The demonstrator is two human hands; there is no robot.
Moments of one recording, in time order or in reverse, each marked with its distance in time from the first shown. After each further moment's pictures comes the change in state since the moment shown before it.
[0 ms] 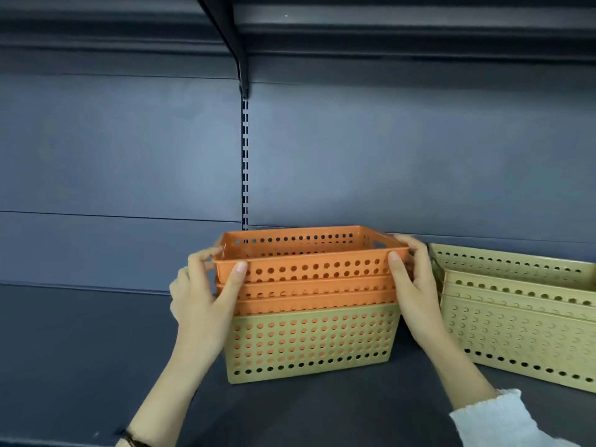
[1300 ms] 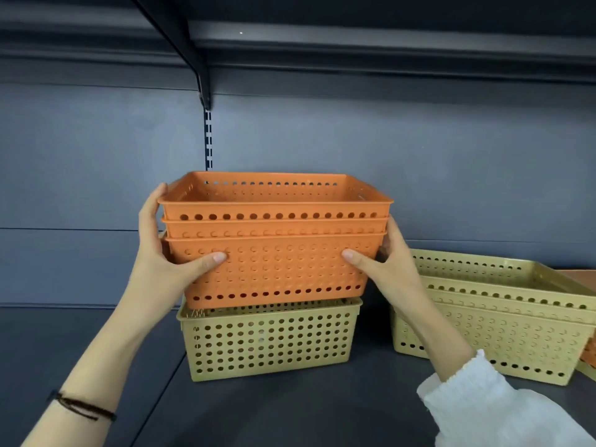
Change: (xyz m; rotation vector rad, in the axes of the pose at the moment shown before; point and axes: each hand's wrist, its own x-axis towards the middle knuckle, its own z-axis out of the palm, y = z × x) left_hand 0.033 0.060 -0.011 -0.318 -0.225 0.173; right_hand 0.029 -0.052 -0.038 0.066 -0.158 0.089
